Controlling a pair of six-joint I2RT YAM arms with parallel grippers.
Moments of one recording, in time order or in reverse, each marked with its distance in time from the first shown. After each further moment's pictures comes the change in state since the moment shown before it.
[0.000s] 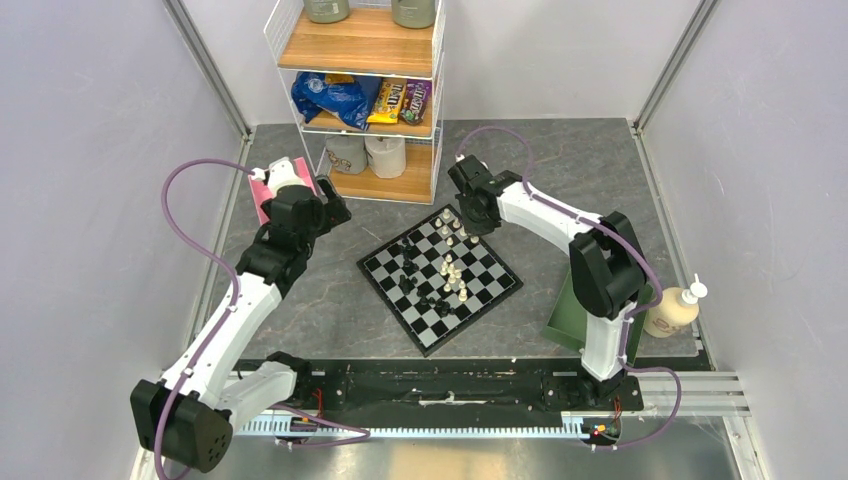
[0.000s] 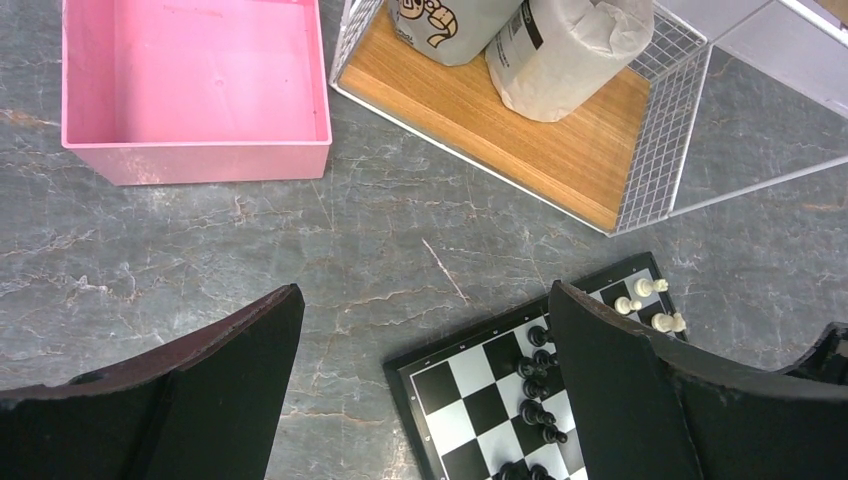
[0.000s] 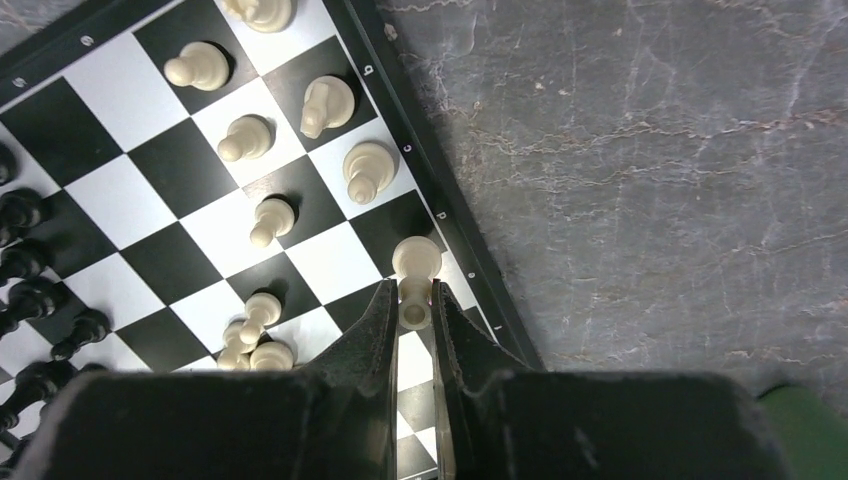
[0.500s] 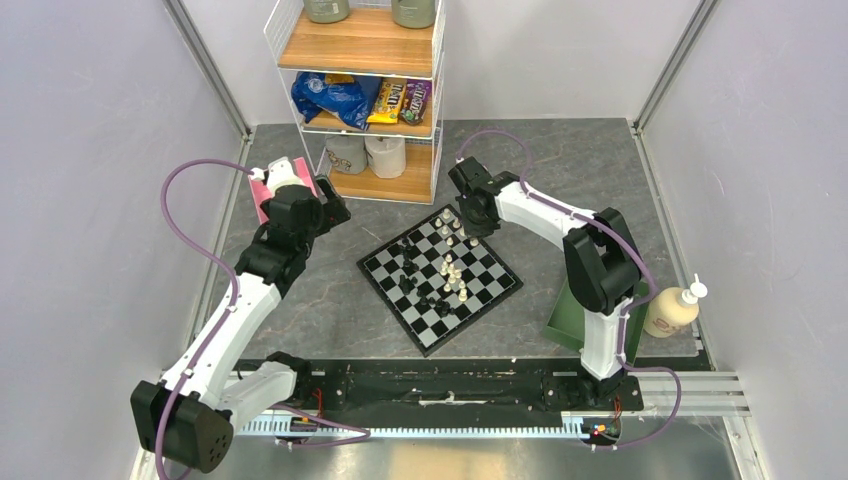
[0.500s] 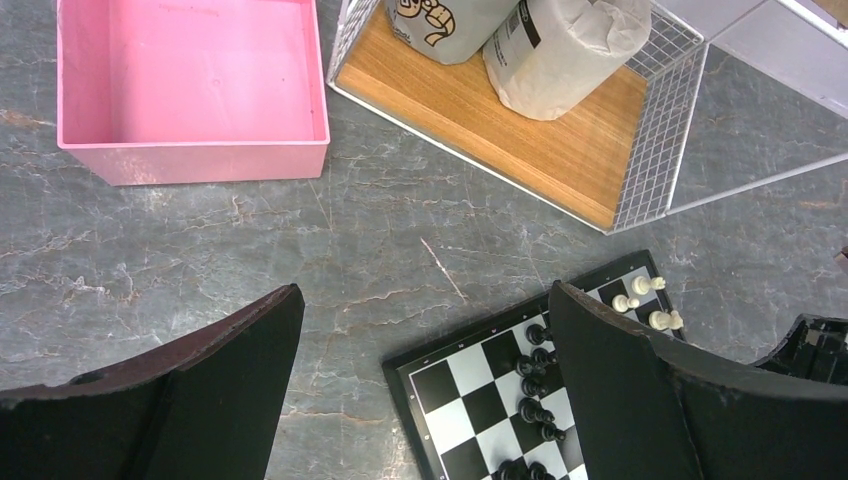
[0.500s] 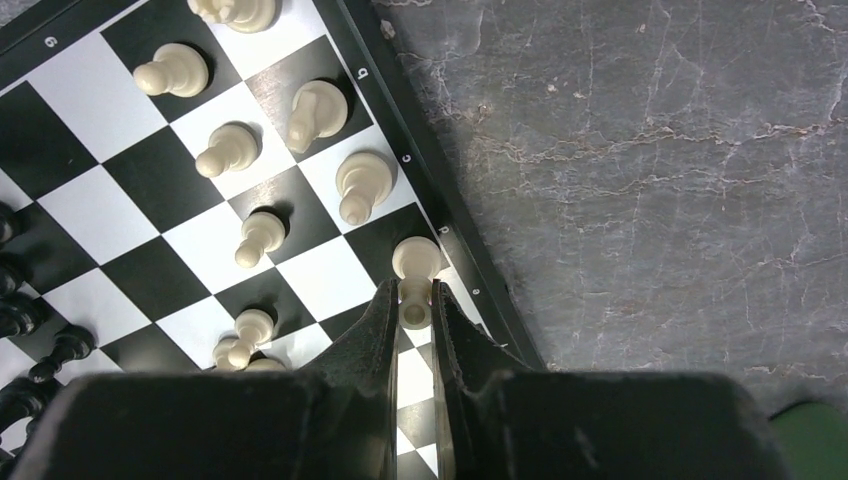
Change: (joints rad) left arm 0.013 -0.003 0.000 0.000 0.017 0.003; right arm -0.012 0.047 0.000 0.009 -0.027 0.000
